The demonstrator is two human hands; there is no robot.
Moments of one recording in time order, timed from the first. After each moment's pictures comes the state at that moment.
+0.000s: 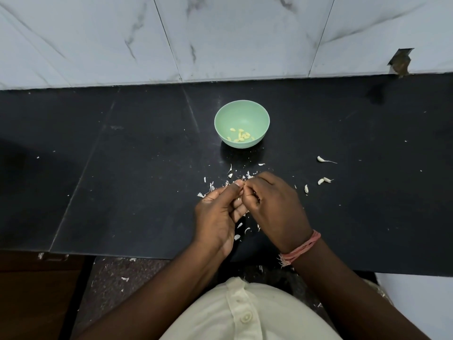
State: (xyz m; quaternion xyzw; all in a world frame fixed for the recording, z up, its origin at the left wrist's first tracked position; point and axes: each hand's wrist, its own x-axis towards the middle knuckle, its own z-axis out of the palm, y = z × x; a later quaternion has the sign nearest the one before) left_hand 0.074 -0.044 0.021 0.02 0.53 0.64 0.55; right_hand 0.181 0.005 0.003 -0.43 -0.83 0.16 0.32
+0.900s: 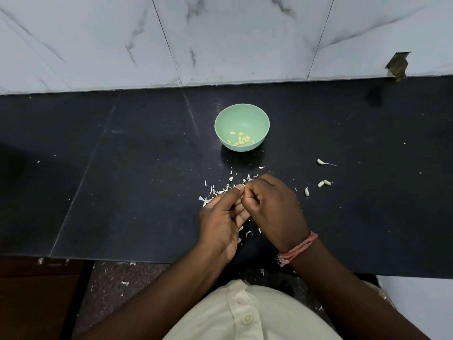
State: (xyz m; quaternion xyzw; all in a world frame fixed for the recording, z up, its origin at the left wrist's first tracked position) left_hand 0.076 -0.044 0.020 0.00 0.51 0.64 0.57; right_hand 0.177 0.008 0.000 -0.45 -0.81 0.19 0.33
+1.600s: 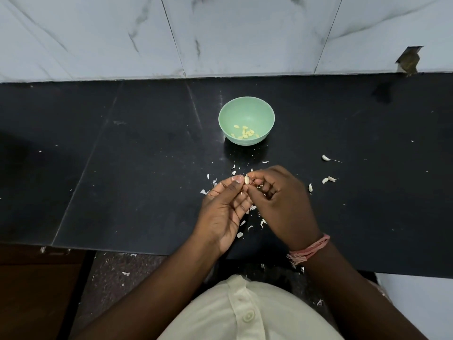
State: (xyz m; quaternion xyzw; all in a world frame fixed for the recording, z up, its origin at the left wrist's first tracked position) left_hand 0.063 -0.043 0.019 0.00 0.46 0.64 0.62; right_hand 0.183 0.004 0.020 -0.47 -0.74 0.34 0.34
